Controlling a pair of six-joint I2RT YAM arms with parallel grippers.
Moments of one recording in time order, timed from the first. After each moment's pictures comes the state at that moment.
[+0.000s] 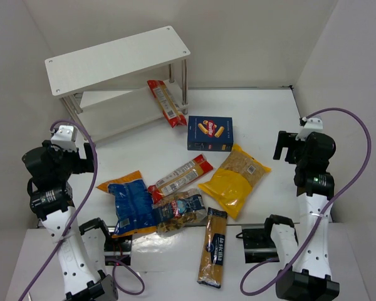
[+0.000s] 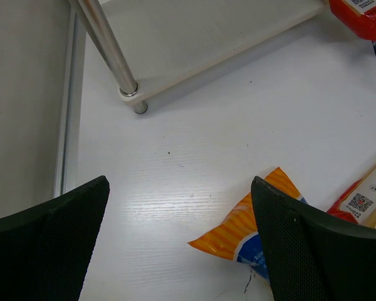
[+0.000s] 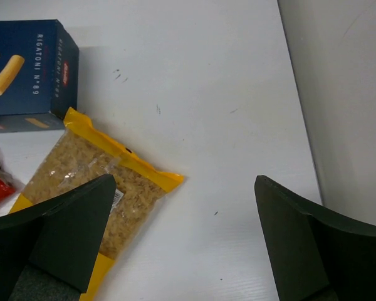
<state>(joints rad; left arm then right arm) 0.50 0.63 0.89 -0.69 0.46 0.26 -0.27 0.72 0.87 -0.60 -0.10 -0.09</state>
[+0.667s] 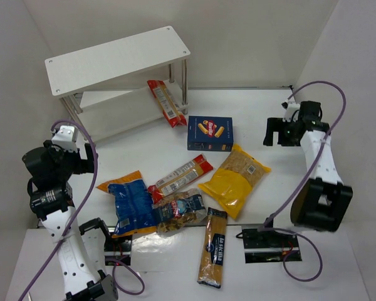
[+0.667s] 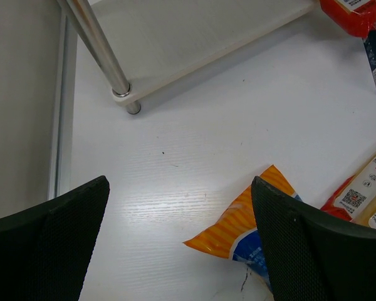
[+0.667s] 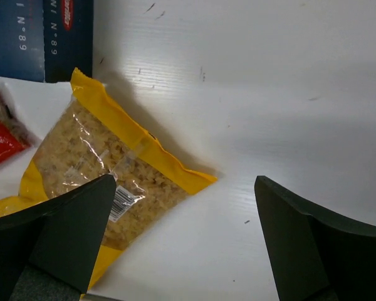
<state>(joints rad) 0.50 0.63 0.89 -0.70 0.48 0.26 -0.27 1.36 1.16 -0.74 -0.29 -0.18</state>
